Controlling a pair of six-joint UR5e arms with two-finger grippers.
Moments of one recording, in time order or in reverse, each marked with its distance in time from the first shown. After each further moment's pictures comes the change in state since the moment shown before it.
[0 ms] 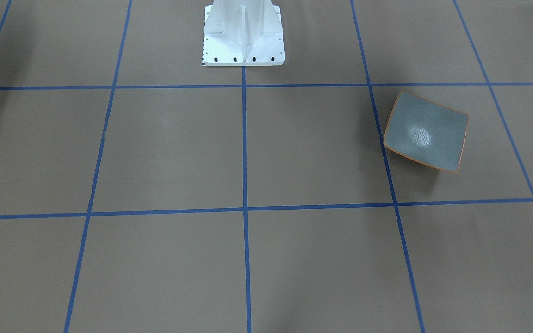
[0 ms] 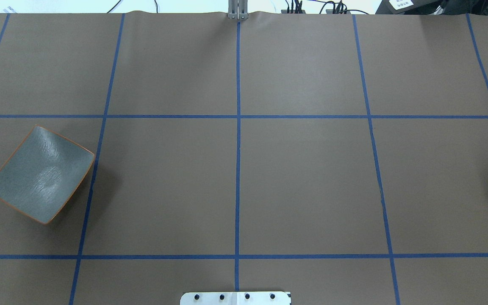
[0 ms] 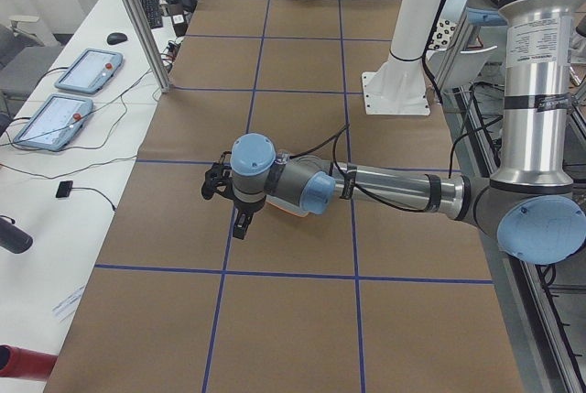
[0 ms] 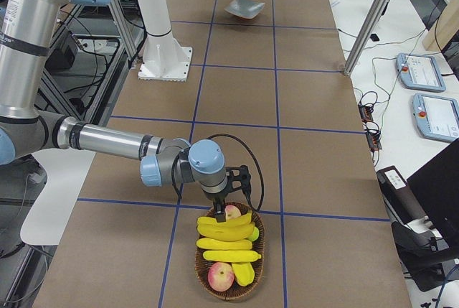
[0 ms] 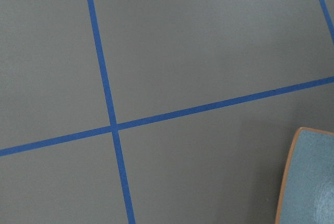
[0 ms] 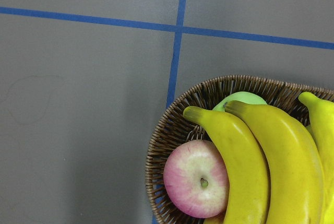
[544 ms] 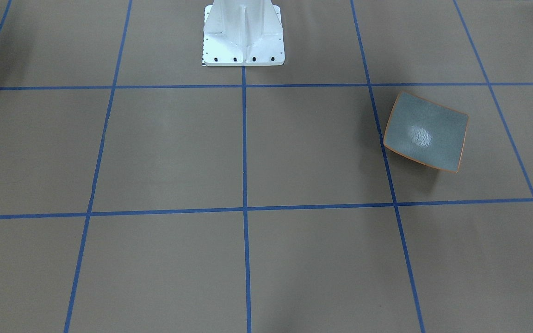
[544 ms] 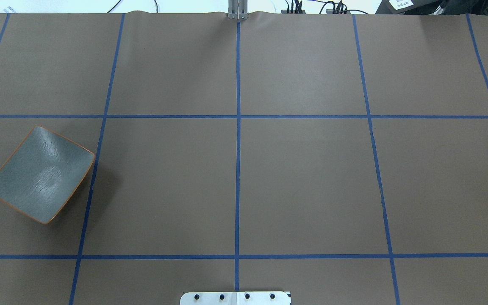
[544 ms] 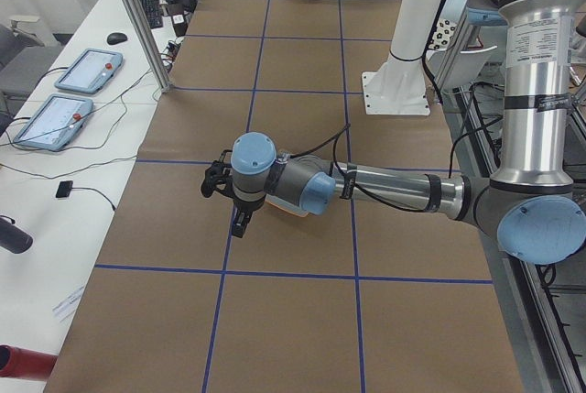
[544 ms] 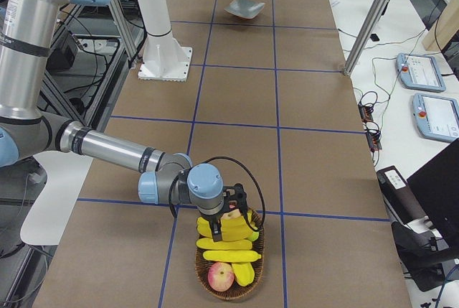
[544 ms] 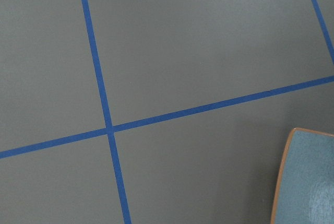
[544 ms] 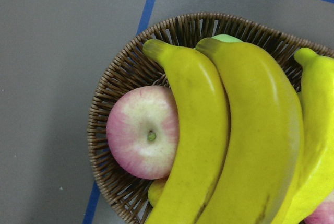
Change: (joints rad) left arm 0.000 0.000 -0.001 -0.025 0.001 -0.001; right arm 0.049 0.028 -0.115 -0.001 -0.003 -0.155
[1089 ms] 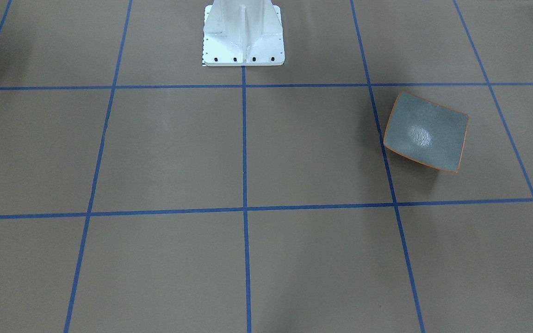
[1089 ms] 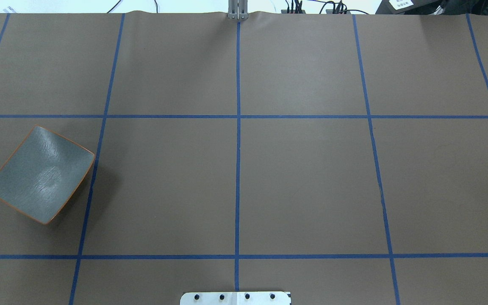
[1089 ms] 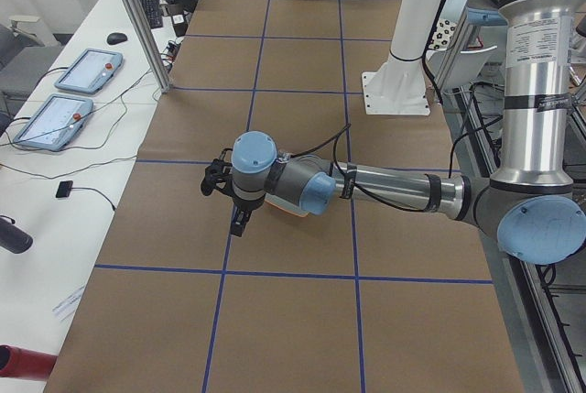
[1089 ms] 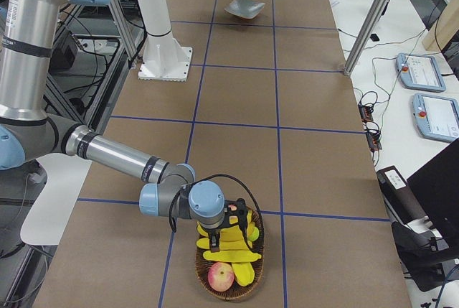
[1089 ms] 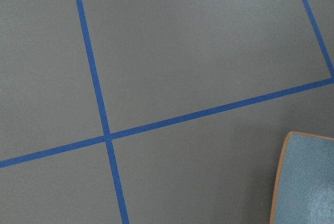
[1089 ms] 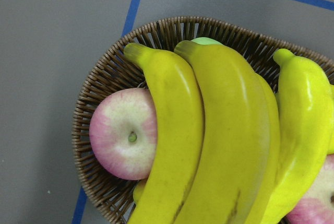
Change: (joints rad) left arm 0.000 0.000 -0.001 -0.008 0.000 0.000; right arm 0.021 0.044 -0.110 0.000 0.063 0.063
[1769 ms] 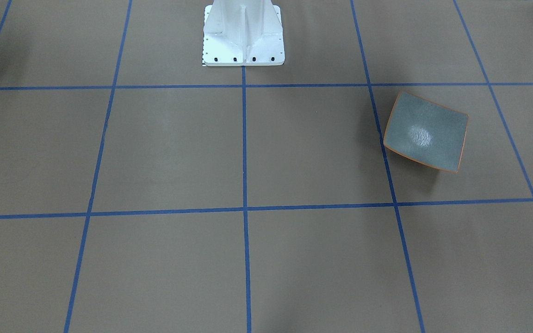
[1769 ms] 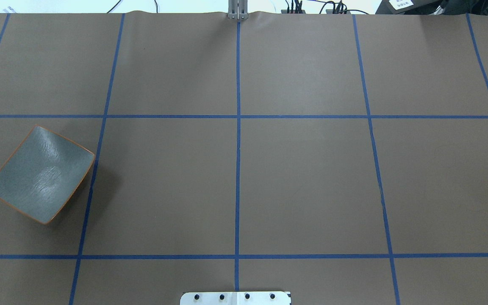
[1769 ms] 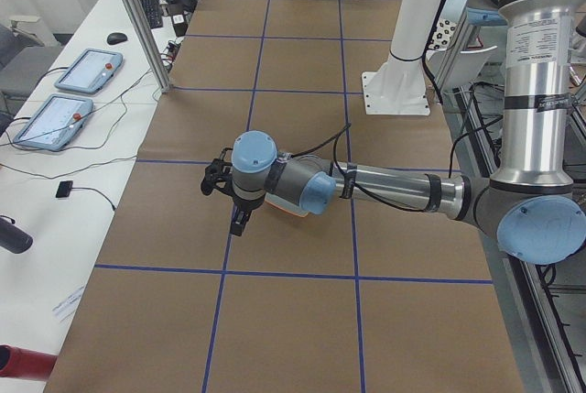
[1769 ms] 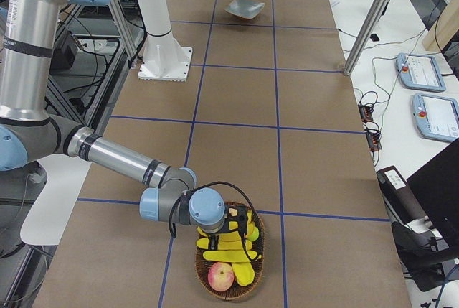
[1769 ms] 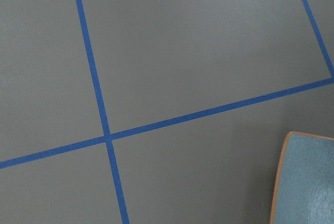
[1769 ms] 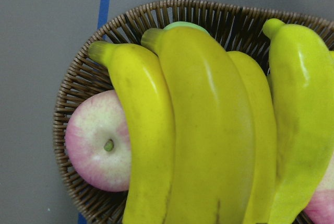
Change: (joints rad) left arm 0.000 0.000 -0.006 0.000 0.001 0.000; right arm 0.020 0.012 -0.028 0.000 0.031 0.023
